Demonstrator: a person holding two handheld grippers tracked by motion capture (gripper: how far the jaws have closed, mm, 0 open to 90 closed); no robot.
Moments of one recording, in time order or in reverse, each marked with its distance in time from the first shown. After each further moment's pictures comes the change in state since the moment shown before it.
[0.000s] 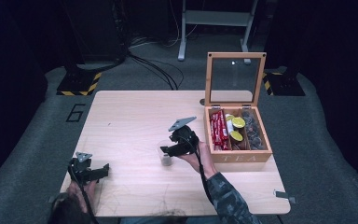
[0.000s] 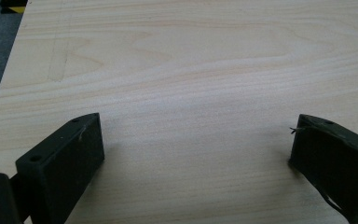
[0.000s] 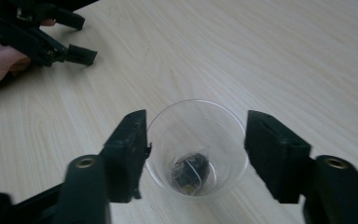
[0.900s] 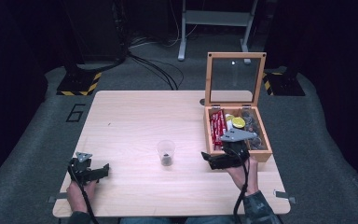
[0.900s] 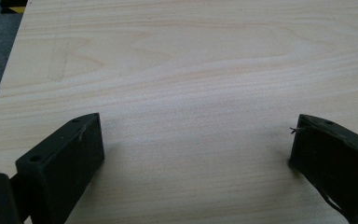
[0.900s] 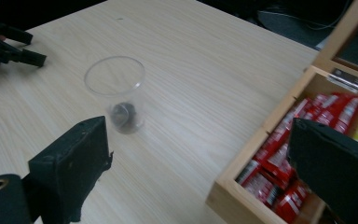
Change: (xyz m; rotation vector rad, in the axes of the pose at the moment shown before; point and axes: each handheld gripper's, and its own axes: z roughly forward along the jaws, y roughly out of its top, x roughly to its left) left arm 0.000 0.000 0.000 -0.001 0.000 0.001; right arm -0.014 -0.078 -0.124 -0.169 -0.247 0.084
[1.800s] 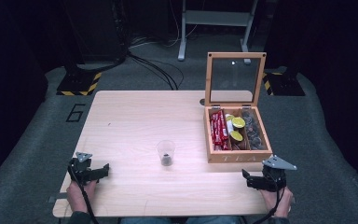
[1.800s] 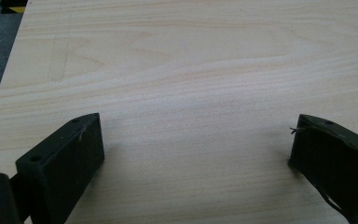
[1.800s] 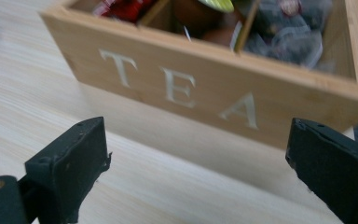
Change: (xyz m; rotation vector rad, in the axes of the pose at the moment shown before) left arm 0.000 0.000 0.000 0.001 0.000 0.001; right arm -0.062 -0.143 -0.039 0.061 -0.299 0.218
